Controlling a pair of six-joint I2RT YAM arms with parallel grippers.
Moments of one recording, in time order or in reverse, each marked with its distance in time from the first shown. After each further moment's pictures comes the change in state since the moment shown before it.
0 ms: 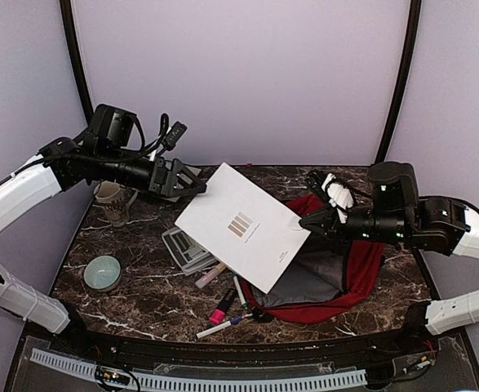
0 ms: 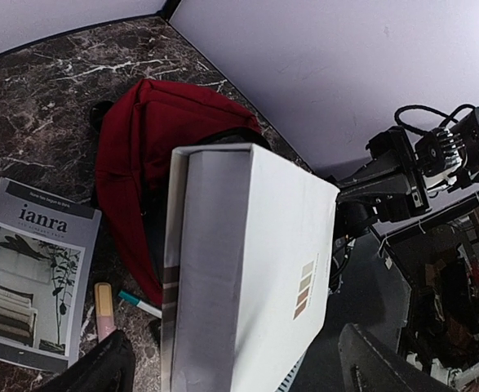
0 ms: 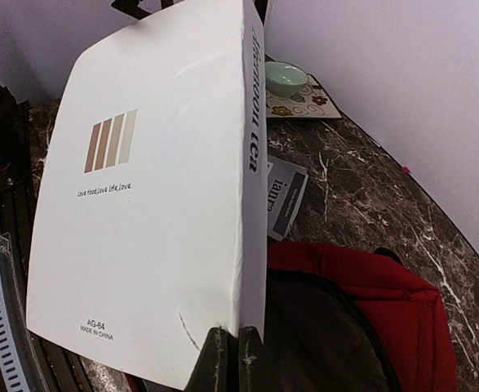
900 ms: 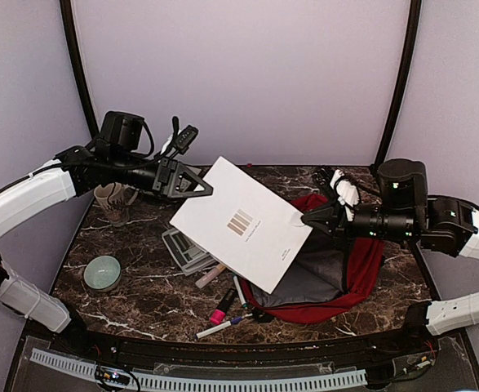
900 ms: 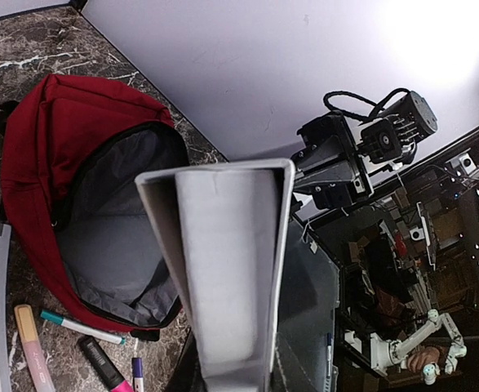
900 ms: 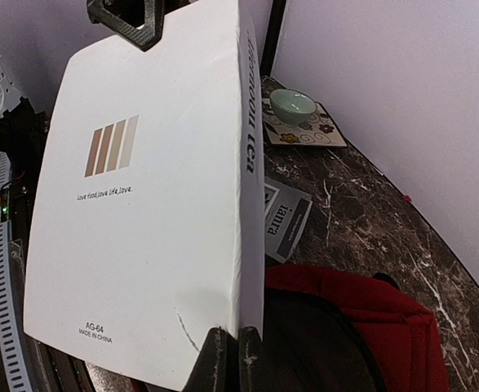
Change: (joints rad) left arm 0.020 0.053 -0.092 0.230 0.325 -0.103; right arm -0.001 -0.047 0.000 0.027 -0.041 -0.049
